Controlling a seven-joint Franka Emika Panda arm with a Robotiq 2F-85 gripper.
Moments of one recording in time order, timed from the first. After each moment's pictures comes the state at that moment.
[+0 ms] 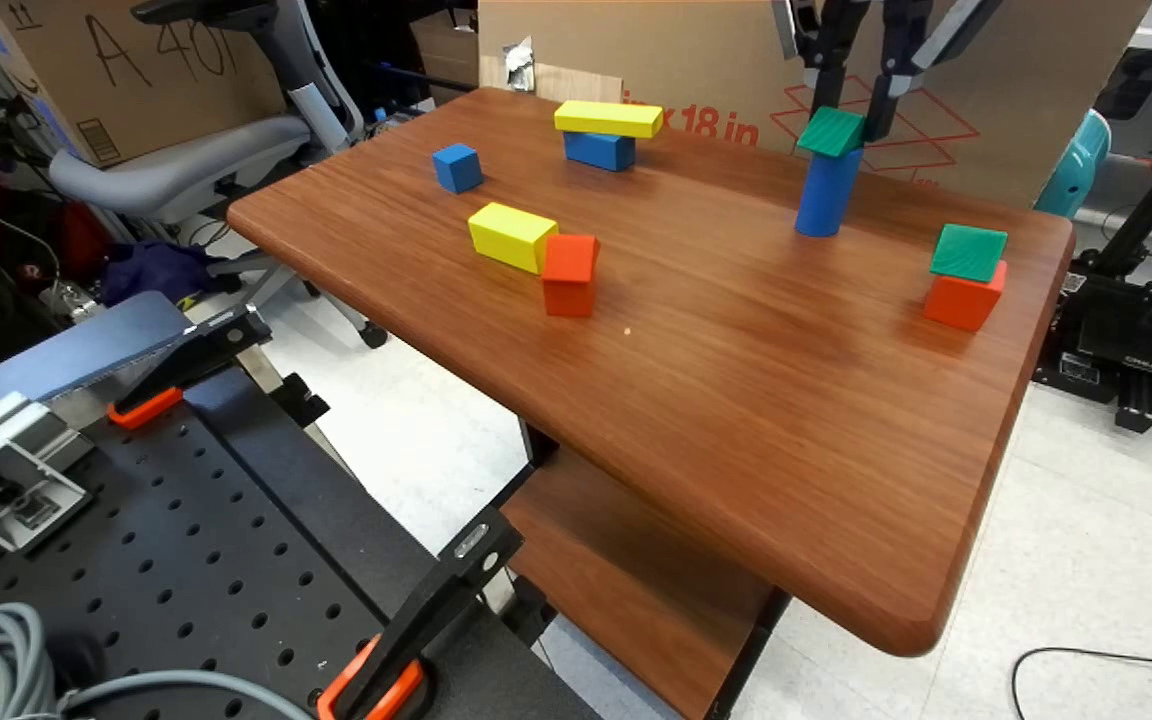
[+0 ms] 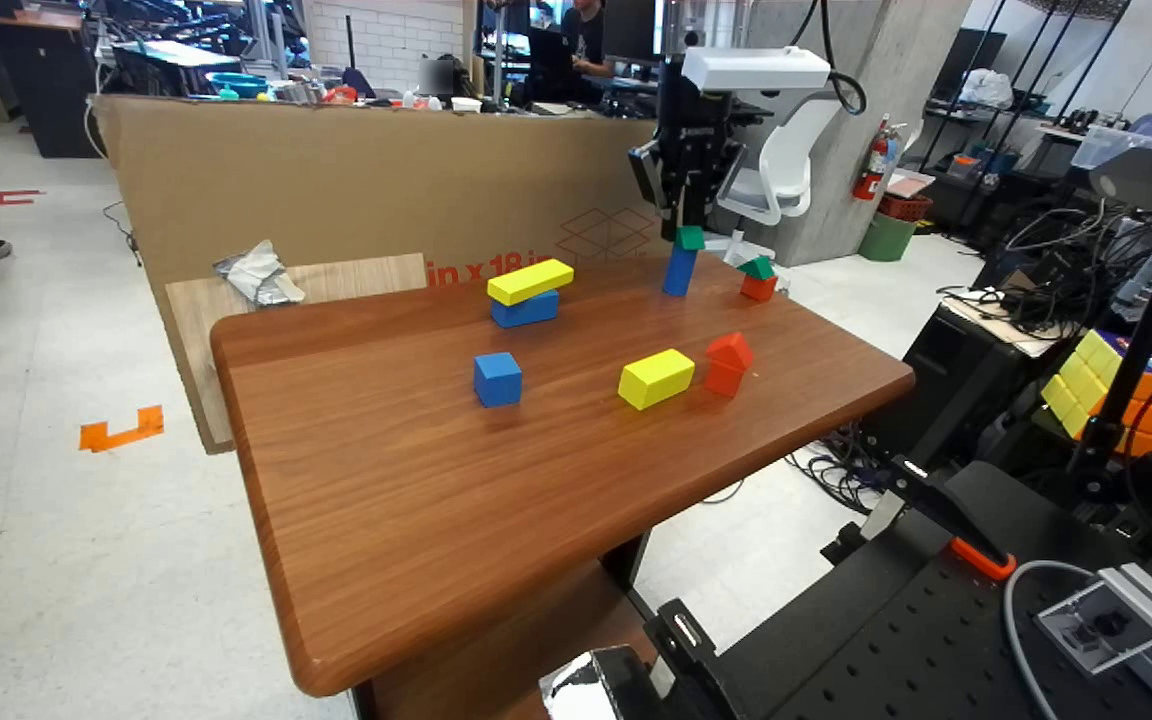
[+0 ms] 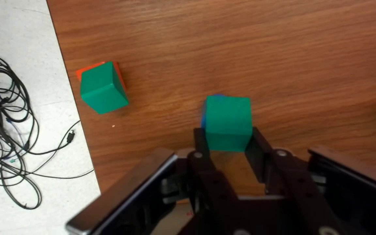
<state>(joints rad) -0.07 0.77 -0.10 -1.43 -0.07 2.09 0.02</state>
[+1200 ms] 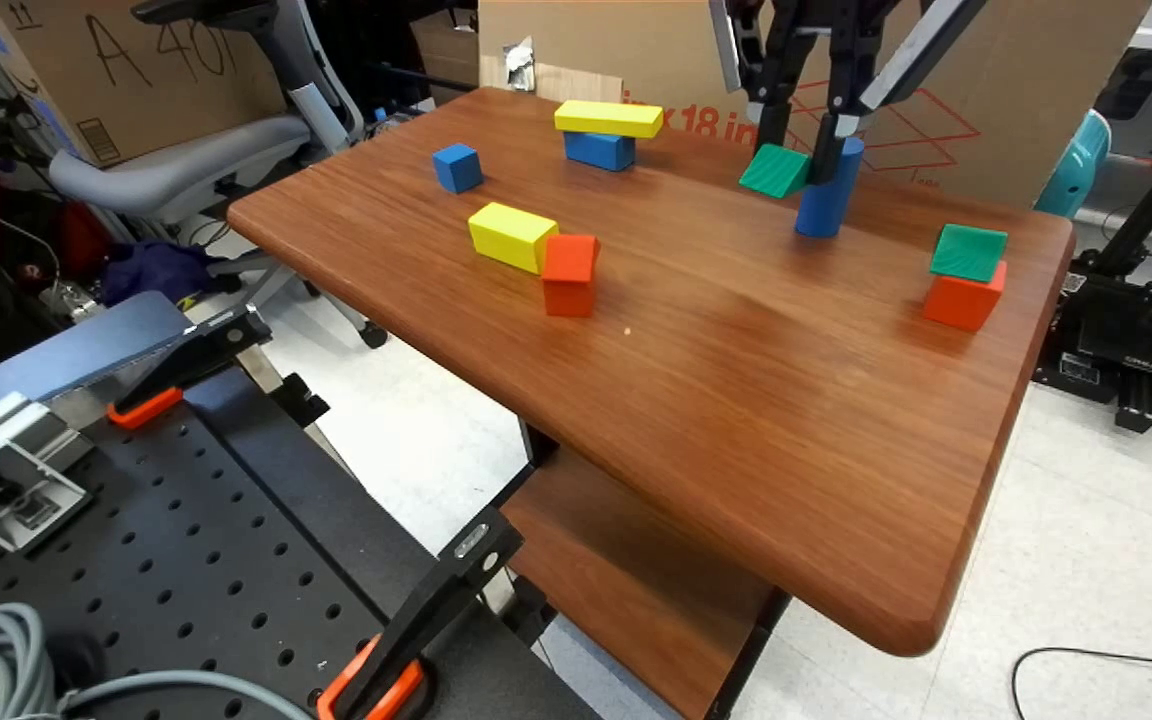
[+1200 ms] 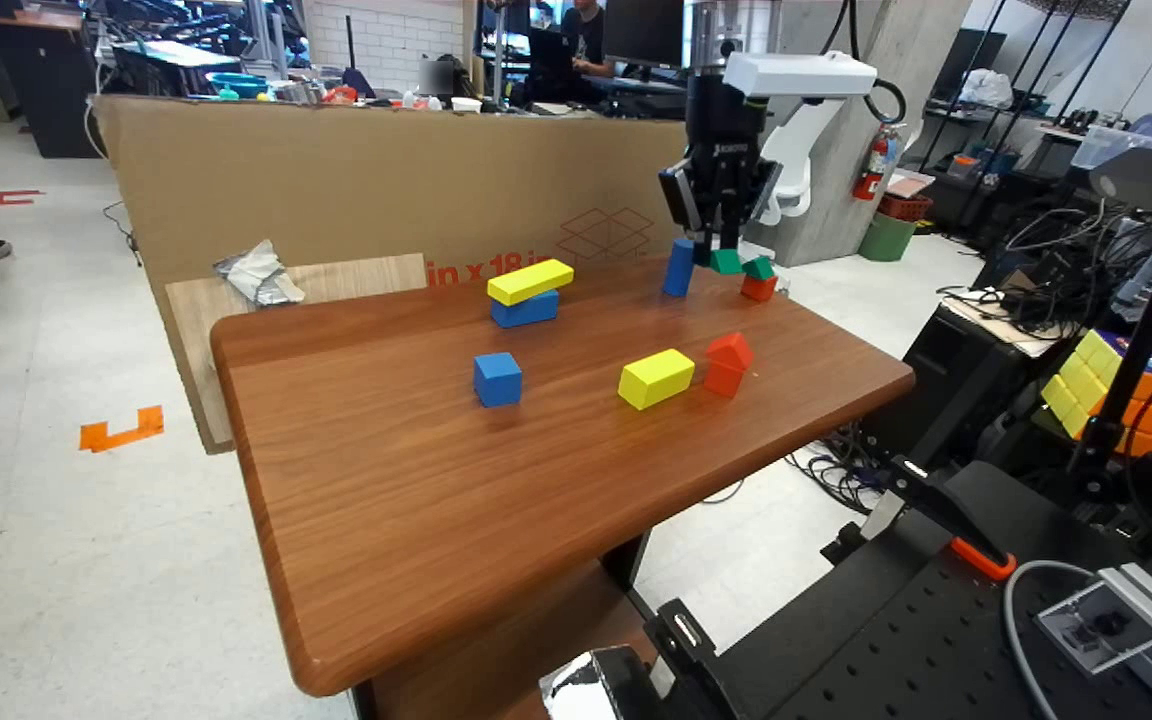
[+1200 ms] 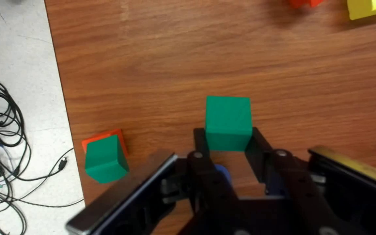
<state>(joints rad) -0.07 0.65 -0.10 -1.64 -0.08 2.09 -0.03</state>
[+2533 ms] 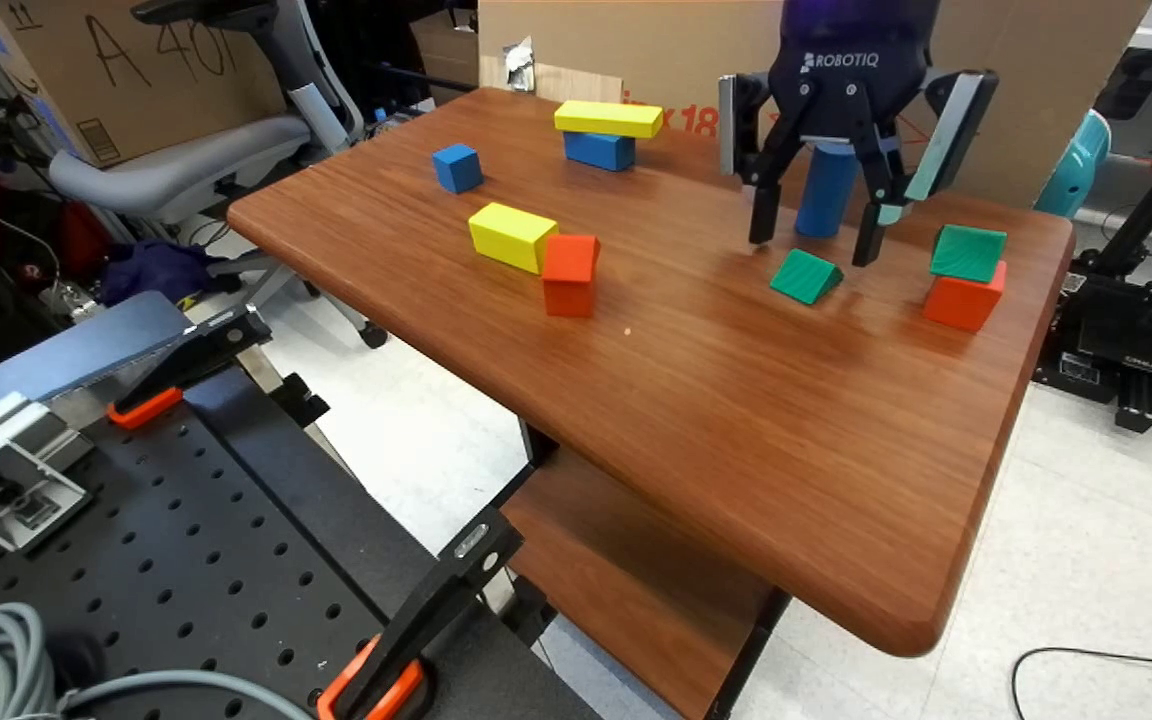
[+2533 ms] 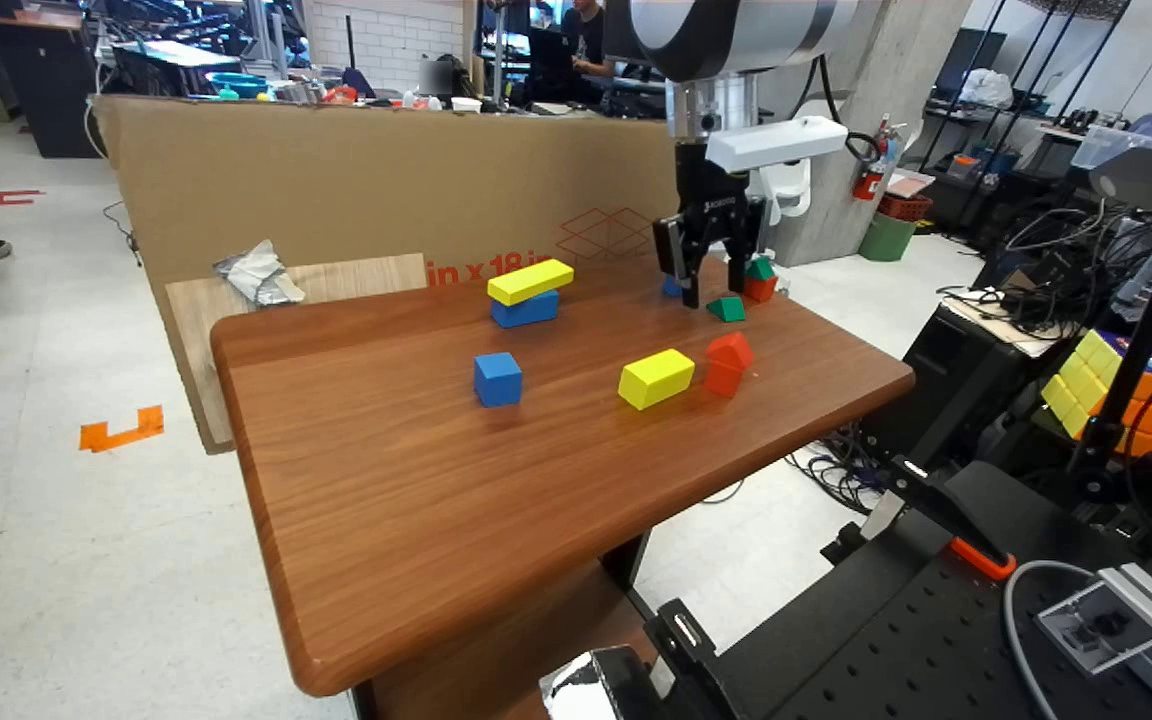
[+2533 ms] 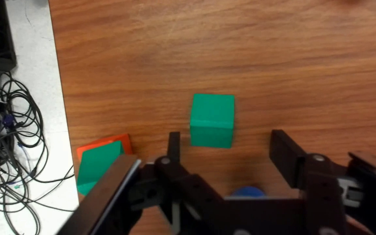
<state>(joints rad) -0.05 0.78 -0.13 -1.56 -0.15 2.12 0.01</state>
